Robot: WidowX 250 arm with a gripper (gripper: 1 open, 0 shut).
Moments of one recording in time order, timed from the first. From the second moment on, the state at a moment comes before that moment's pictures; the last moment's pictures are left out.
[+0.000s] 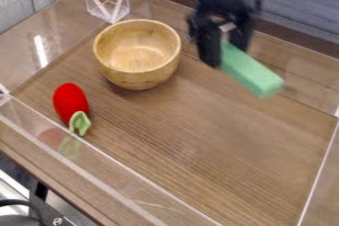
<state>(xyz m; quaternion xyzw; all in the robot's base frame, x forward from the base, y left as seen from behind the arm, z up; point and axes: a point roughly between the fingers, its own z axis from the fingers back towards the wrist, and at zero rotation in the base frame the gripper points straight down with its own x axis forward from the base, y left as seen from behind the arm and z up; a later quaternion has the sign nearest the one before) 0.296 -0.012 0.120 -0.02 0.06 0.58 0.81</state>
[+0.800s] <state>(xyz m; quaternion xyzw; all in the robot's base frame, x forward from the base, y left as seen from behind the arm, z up) 0.324 0.082 0.144 -0.03 0.03 0.65 0.76</state>
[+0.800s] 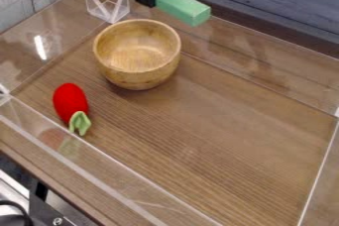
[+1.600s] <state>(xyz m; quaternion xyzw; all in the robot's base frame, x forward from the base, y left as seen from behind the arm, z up) 0.317 0.101 0.122 -0.03 0.01 0.64 0.77</state>
